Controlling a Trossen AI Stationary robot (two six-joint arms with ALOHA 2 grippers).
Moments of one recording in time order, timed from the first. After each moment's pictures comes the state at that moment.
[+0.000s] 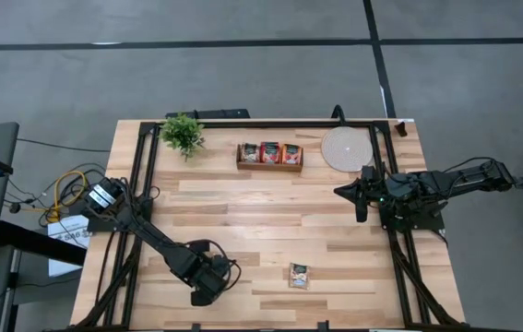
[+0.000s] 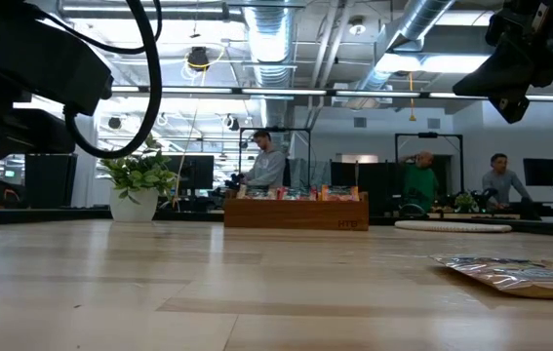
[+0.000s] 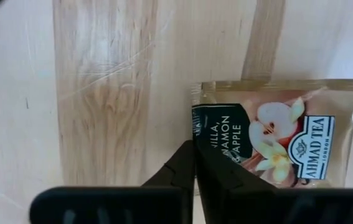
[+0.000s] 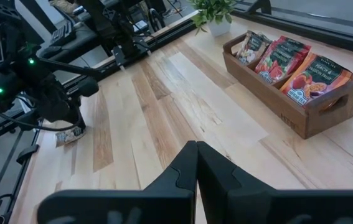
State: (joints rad) left arm -0.63 1.88 1.12 -0.72 -0.05 -0.78; right arm 0.21 0.40 0.35 -0.34 0.34 0.51
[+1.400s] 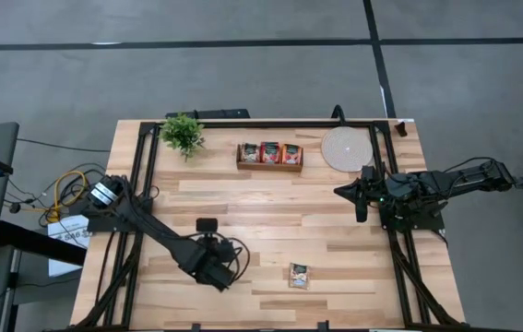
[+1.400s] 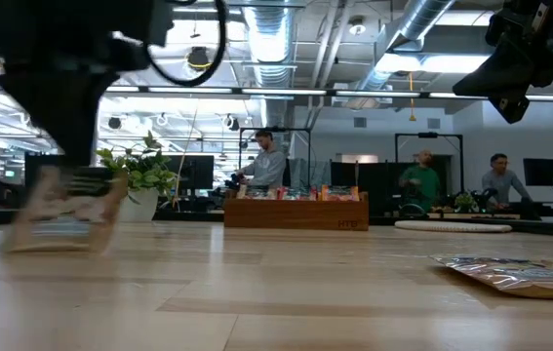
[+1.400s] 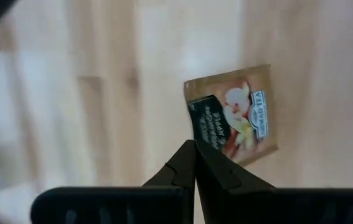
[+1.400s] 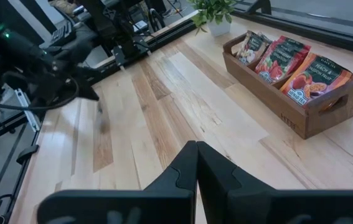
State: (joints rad) left arm -0.57 1.86 1.34 -1.14 -0.38 -0.59; right arm 0.21 0.40 0.35 -0.34 0.34 0.51
